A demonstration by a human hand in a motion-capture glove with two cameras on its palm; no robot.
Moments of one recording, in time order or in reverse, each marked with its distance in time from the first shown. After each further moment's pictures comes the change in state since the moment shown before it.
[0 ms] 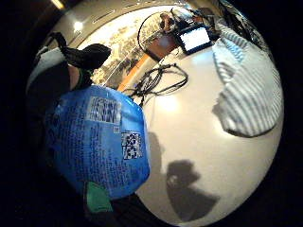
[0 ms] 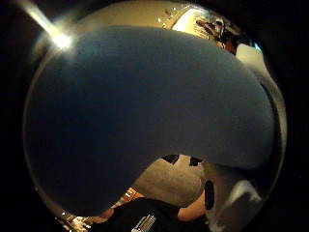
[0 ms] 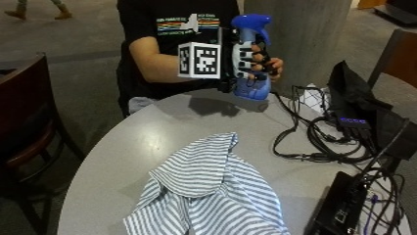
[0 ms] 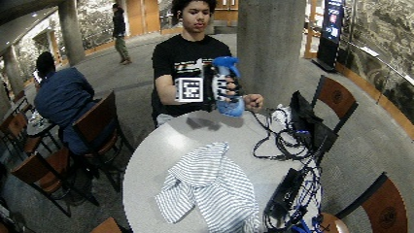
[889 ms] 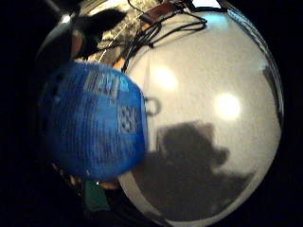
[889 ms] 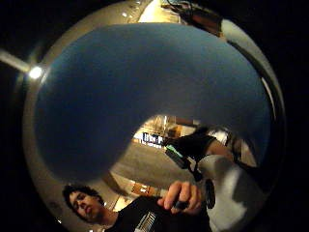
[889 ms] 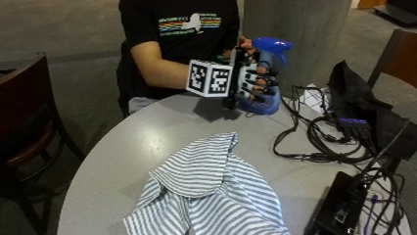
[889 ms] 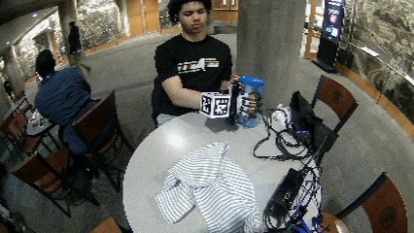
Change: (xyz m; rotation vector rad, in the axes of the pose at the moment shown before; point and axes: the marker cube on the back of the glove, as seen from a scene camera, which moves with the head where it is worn) arm 0.046 0.035 0.028 -0.222 0.085 0.168
